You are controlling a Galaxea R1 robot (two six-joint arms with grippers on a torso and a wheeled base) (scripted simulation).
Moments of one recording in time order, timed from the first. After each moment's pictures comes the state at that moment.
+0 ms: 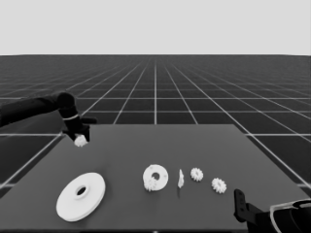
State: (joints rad) left arm -0.21 2.37 -1.78 -0.02 1.59 -0.57; right arm -0.35 1.76 -0.39 -0.70 -1.18 0.32
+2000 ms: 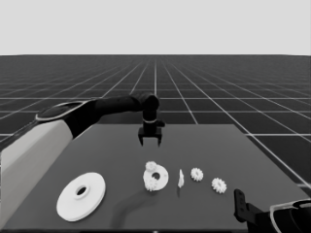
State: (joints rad) left arm -0.21 3.05 -1.81 -0.03 1.58 -1.23; right arm -0.35 1.76 -0.39 -0.70 -1.18 0.32
